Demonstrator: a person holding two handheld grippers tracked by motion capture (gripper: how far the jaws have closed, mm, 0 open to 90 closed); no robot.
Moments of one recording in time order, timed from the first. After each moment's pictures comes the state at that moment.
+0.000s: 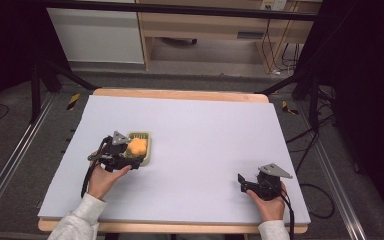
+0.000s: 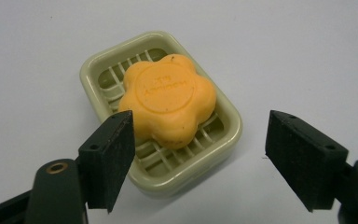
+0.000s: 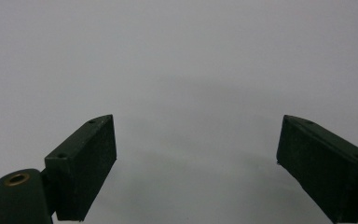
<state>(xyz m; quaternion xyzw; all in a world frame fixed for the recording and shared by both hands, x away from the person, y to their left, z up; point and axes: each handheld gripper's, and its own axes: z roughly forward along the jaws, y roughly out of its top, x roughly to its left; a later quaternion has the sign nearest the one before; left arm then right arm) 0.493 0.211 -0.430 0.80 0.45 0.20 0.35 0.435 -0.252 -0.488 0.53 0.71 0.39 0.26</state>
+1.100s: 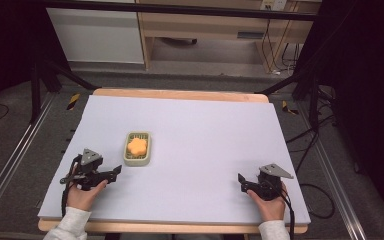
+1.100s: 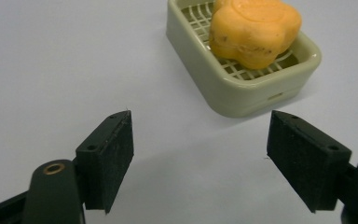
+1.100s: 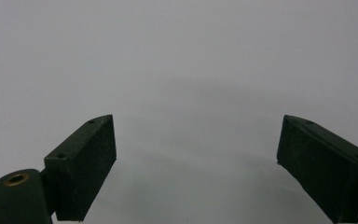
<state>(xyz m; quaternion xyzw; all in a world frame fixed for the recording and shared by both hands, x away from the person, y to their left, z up) 0.456 0.275 -0.463 0.75 0.51 0.23 0.37 0.434 -0.253 -0.487 0.53 0.70 0.39 0.26</state>
